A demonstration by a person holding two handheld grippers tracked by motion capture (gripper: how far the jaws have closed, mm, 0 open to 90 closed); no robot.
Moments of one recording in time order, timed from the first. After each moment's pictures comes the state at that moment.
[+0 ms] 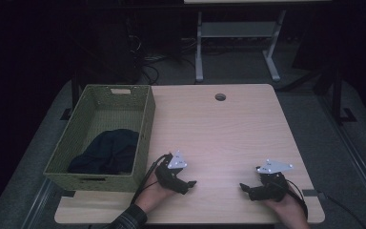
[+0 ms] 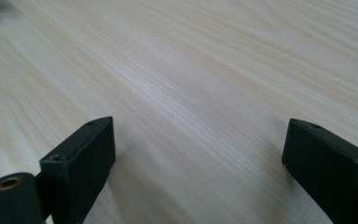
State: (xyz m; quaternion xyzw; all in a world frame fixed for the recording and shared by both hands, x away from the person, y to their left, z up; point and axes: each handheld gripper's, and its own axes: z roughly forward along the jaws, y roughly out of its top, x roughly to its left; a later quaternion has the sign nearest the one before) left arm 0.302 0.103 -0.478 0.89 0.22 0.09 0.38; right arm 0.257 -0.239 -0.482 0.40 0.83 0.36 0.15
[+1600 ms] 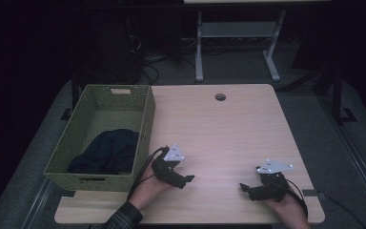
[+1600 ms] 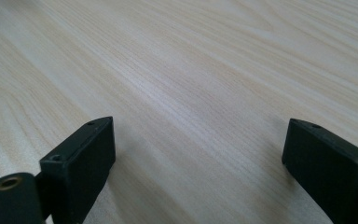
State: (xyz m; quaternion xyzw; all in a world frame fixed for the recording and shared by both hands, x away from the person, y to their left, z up) left arm 0.308 0.109 -0.448 0.89 0.23 0.09 0.38; right arm 0.257 -0.239 -0.482 0.40 0.83 0.36 0.15
